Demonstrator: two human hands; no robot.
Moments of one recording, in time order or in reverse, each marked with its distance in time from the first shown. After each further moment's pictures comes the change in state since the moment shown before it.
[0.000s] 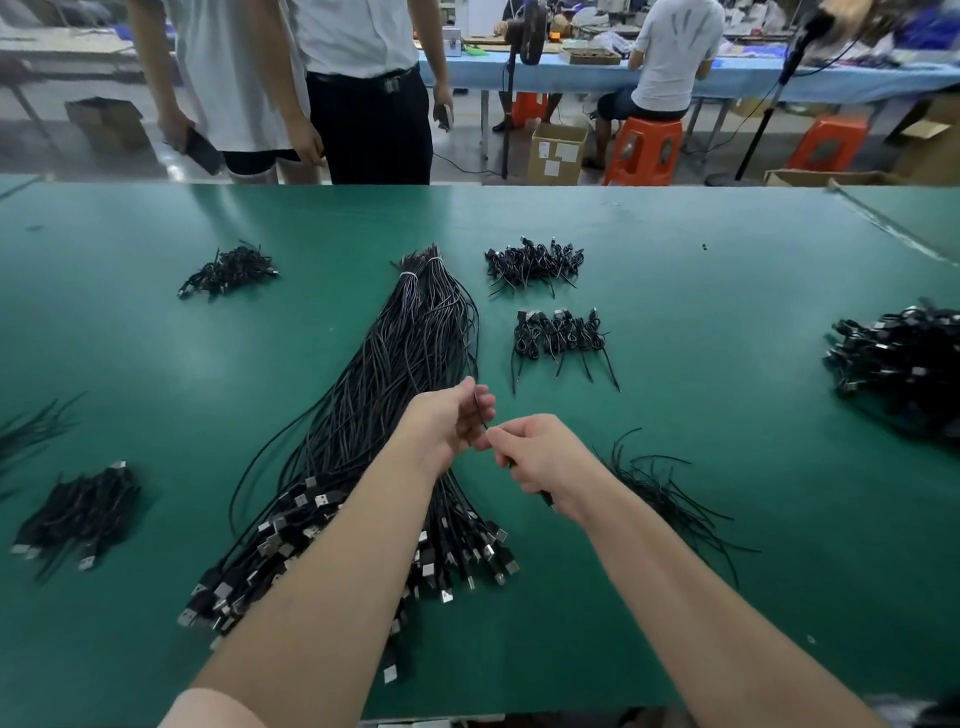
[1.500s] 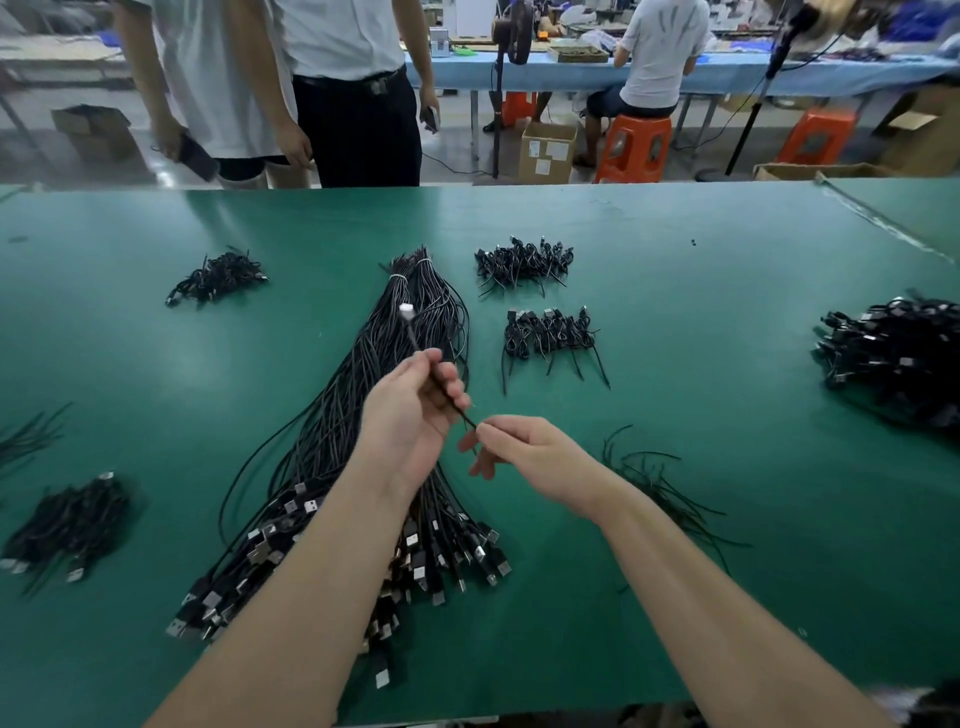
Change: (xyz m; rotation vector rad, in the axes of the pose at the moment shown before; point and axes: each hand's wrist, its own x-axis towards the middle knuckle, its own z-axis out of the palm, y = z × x) left_hand -0.051 0.020 0.001 -0.407 -0.104 0.301; right_hand -0.014 0.005 -0.021 -0.133 -0.217 -0.368
